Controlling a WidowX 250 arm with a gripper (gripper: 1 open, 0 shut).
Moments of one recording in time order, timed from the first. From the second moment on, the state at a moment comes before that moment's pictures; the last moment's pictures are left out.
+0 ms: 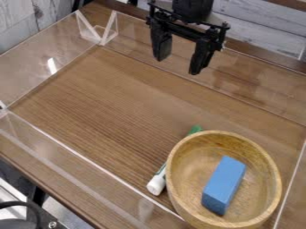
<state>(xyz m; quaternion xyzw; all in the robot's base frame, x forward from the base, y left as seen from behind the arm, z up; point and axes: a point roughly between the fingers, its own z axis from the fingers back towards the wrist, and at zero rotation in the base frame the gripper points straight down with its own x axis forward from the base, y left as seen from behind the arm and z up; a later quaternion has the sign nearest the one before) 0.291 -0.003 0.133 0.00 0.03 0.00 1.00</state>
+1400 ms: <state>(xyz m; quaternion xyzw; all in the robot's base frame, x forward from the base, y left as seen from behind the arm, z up) 0.223 -0.104 0.112 -0.02 0.02 0.00 1.00</state>
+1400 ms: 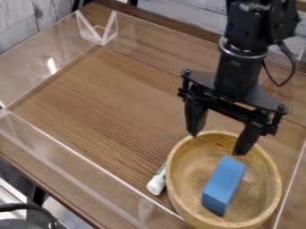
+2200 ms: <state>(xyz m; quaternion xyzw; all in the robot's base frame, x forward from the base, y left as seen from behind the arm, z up) 0.219 -0.118 0.103 -0.03 0.01 -0.02 1.00</state>
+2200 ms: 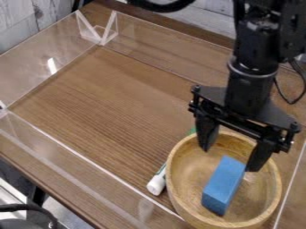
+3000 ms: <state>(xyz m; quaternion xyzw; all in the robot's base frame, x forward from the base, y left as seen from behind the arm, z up) 0.222 -0.120 0.087 -0.06 -0.01 -0.04 1.00</state>
